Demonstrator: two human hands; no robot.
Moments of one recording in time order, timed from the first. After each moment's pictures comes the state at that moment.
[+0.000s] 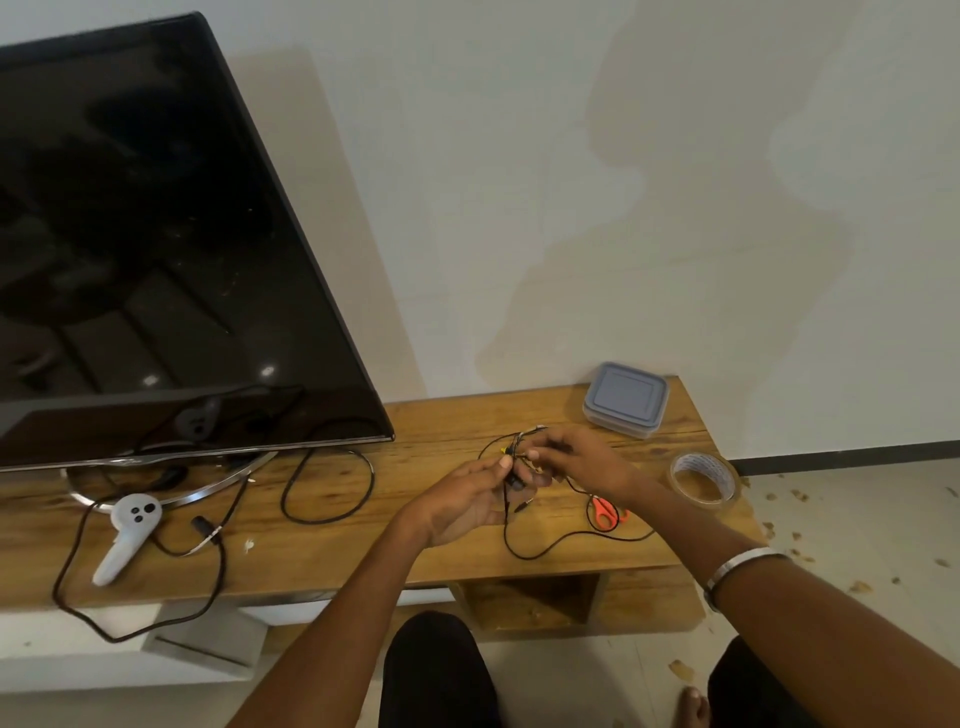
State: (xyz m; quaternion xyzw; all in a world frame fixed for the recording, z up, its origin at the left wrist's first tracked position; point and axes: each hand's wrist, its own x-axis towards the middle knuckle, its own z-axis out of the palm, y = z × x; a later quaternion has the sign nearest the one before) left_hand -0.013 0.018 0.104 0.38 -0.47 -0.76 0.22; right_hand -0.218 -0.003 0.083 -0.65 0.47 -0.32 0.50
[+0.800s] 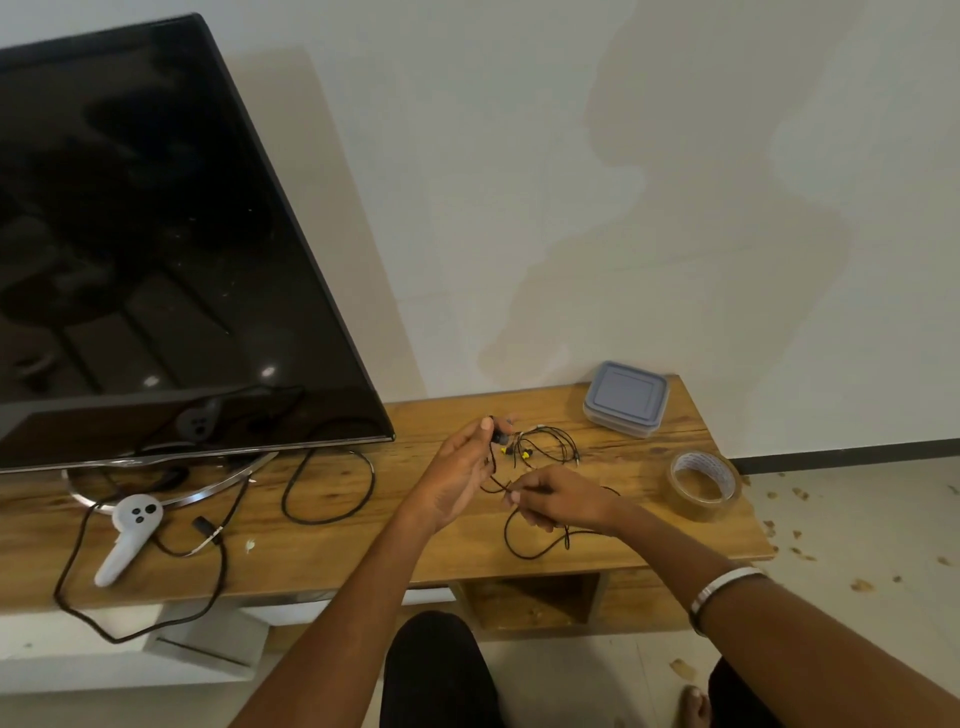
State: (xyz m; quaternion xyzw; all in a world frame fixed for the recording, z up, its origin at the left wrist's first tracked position) left_hand -0.023 0.009 0.116 0.39 -0.47 -0.69 0.39; right_hand -0.195 0.022 0.073 -0.65 0.47 -0.19 0.57
